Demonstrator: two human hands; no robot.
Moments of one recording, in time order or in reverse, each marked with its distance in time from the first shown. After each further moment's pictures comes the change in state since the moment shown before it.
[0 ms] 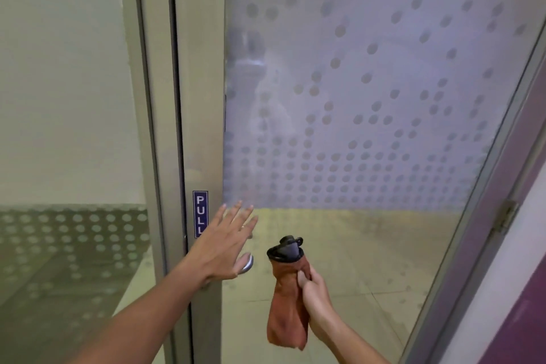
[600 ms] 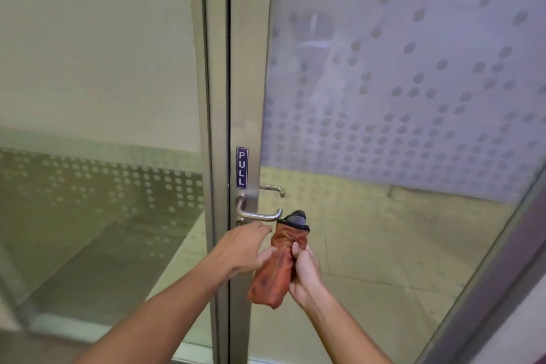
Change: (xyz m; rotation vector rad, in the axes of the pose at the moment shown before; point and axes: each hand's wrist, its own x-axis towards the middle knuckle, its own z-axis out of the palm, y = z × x) left_hand -0.090 0.093 -0.035 -0.397 -0.239 -0.374; right_hand -0.083 0.002 0.029 0.570 -0.146 0.334
